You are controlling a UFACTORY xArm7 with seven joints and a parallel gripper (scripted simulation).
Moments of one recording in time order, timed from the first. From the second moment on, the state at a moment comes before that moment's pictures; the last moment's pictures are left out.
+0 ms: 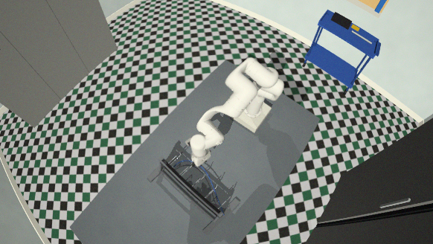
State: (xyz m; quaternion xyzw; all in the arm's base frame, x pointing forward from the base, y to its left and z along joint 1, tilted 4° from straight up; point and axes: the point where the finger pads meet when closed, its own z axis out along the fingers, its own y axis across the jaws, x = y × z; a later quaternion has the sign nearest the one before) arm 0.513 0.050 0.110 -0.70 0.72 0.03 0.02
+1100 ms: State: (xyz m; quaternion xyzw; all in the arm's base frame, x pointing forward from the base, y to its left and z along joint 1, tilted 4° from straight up) arm 0.512 0.053 0.063 -0.70 0.72 0.03 0.02
